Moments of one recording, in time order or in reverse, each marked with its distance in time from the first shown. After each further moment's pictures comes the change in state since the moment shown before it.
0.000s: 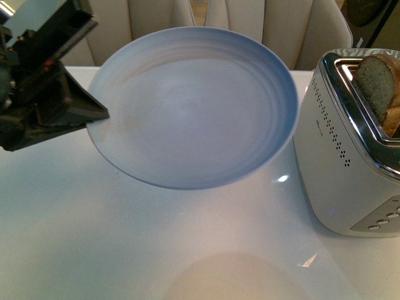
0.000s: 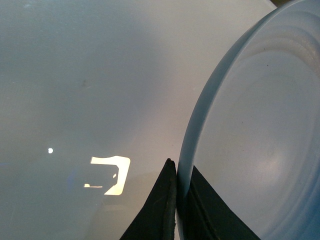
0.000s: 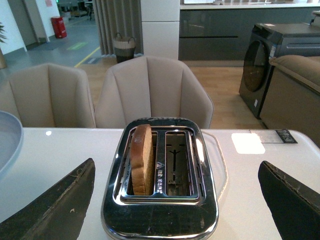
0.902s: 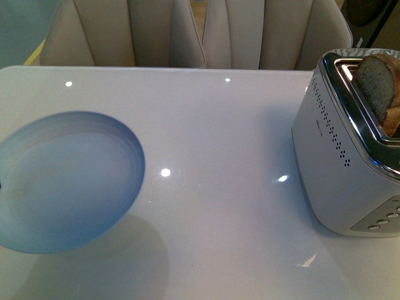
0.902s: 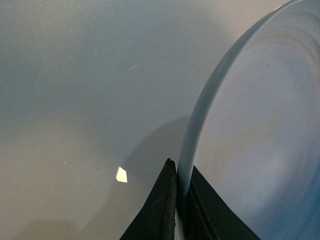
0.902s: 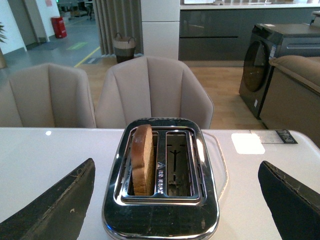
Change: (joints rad) left arm 0.488 0.369 -0.112 0.214 0.153 0.484; right arm 0.000 0.000 0.000 0.000 0.000 0.000
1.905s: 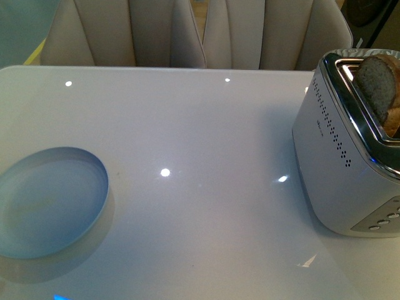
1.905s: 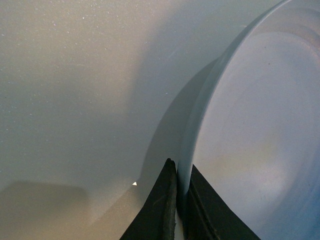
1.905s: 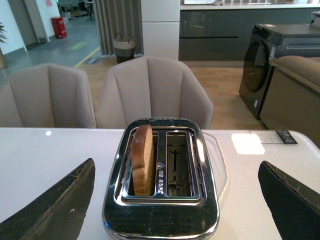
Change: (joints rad) left arm 0.179 0.450 0.289 0.052 0.068 0.166; right arm 0.000 0.000 0.000 0.000 0.000 0.000
